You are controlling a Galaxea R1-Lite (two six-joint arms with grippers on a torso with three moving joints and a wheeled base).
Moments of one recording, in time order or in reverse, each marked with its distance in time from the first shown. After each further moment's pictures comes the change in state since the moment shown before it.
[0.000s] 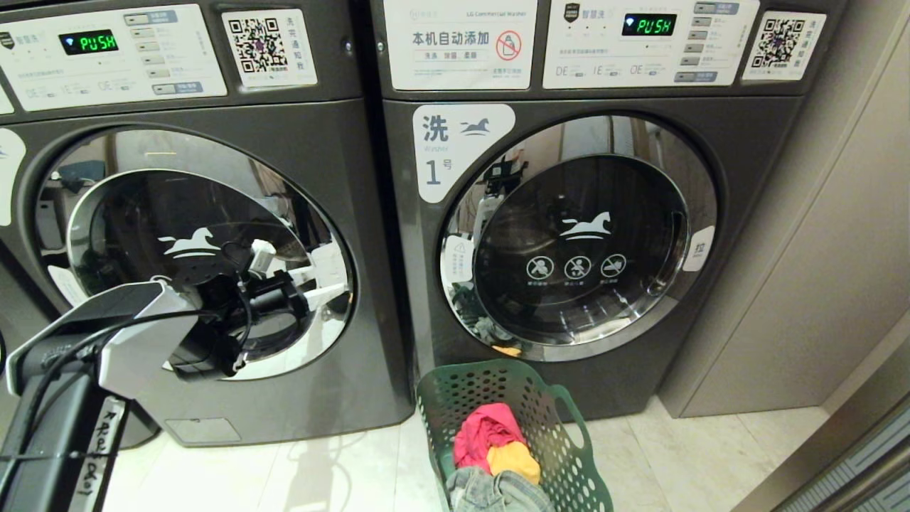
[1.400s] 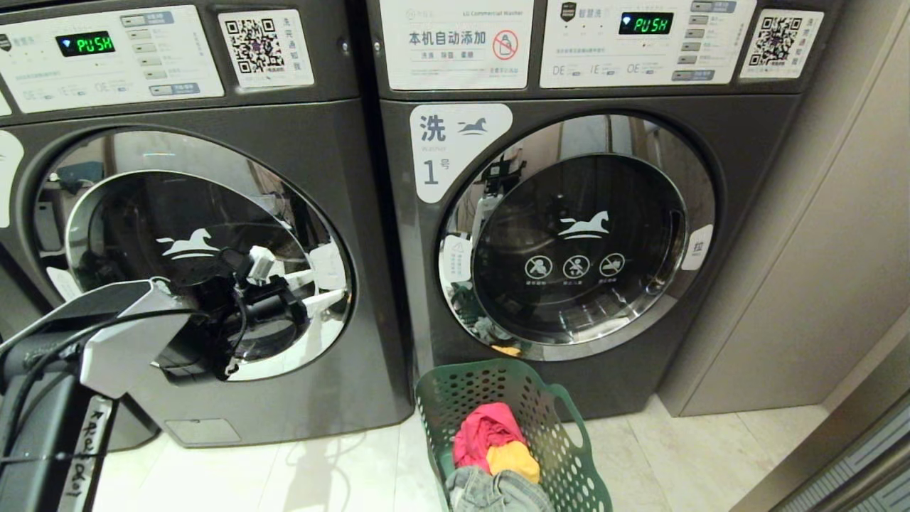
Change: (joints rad) left arm 0.041 -0.023 0.095 0.080 0.049 0.150; right arm 0.000 0.000 0.000 0.000 0.000 0.000
